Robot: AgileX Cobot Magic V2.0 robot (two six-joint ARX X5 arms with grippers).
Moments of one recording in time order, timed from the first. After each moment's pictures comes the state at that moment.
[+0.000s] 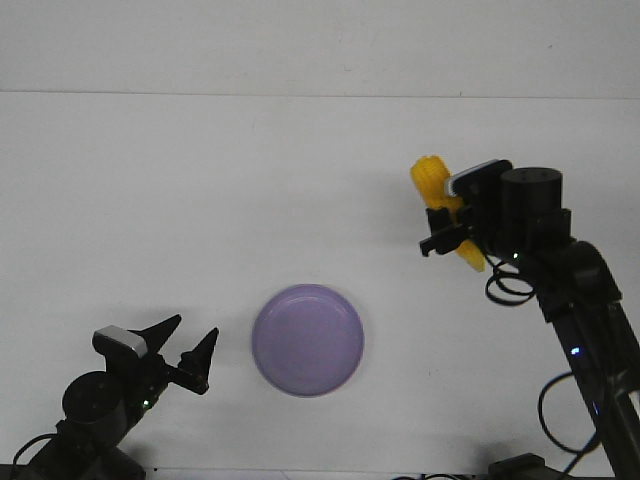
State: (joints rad) left arm -0.53 0.31 0.44 -0.27 -0.05 -0.30; right arm 0.26 1.29 1.45 -0.80 -0.18 -0.11
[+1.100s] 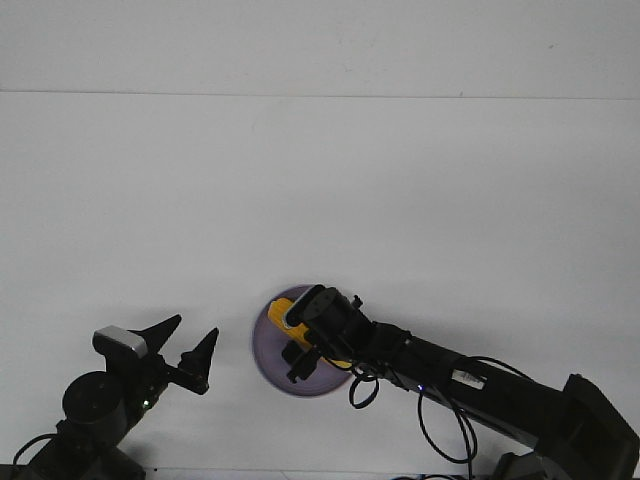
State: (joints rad) left arm -0.53 0.32 0.44 -0.27 -0.05 -0.30; right arm 0.92 1.58 0.97 -0.28 -0.03 0.15
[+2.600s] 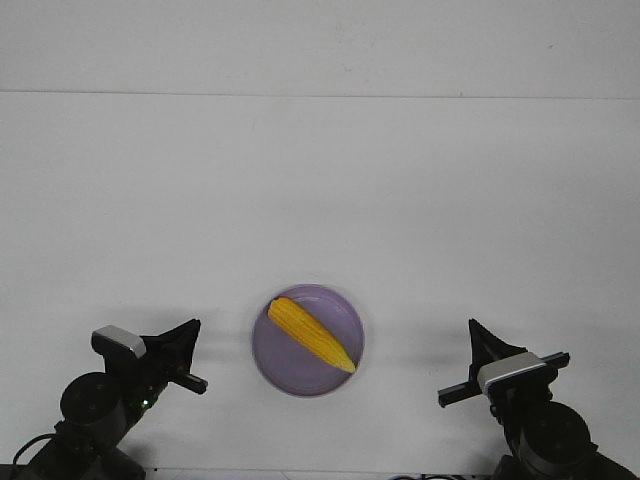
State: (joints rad) left arm -0.53 0.31 0.44 -0.25 -0.05 -0.30; right arm 0.92 0.30 0.60 -0.56 0.61 0.11
